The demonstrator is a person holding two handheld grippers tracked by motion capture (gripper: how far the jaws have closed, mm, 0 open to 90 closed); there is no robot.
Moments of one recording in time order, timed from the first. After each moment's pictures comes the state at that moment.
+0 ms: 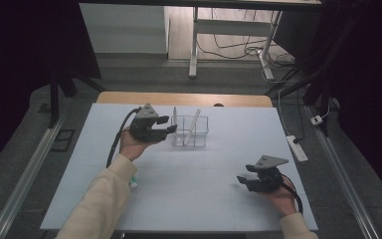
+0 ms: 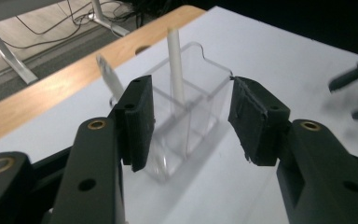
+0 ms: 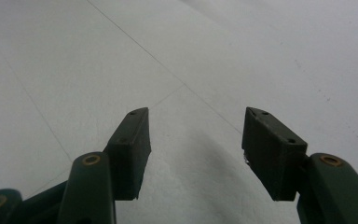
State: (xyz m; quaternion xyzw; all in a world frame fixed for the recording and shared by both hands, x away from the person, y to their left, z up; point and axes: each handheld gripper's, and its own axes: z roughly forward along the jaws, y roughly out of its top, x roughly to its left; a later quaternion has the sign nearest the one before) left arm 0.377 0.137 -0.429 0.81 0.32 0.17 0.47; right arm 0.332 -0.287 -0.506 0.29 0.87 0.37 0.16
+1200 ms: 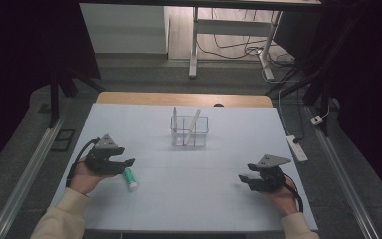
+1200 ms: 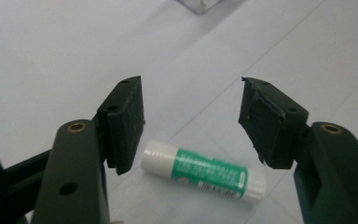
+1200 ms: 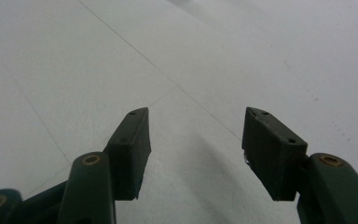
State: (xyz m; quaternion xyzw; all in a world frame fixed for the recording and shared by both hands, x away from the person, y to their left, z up) left arm 0.304 0.226 -0.464 0.84 0.39 0.15 0.34; right arm 0.332 -0.291 -0.503 0.30 0.86 0.37 0.16
